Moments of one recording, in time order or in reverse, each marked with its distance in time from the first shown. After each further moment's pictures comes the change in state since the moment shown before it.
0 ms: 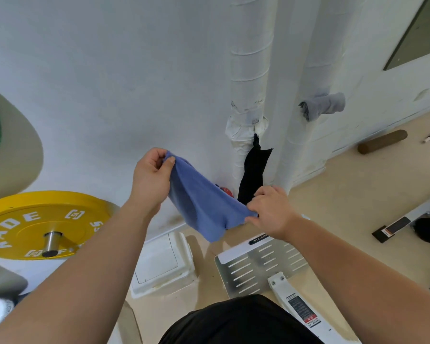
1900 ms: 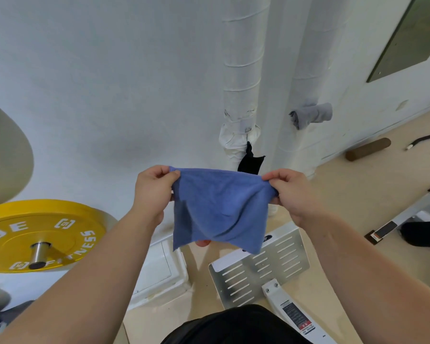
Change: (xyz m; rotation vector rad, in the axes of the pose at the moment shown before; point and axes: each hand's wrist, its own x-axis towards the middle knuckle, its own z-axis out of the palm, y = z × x) left_hand -0.006 0.003 0.012 -0.230 -0.040 -0.267; right_hand -0.010 0.018 -0.055 1.433 0.396 0.571
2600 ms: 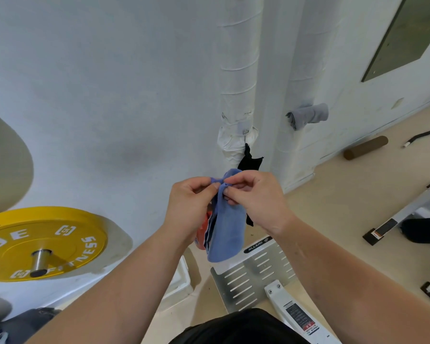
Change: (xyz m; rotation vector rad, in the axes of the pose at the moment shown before) left_hand -0.061 0.010 0.043 -0.061 -0.282 0.083; right_hand -0.048 -0.028 0.054 0.038 -0.186 -0.285
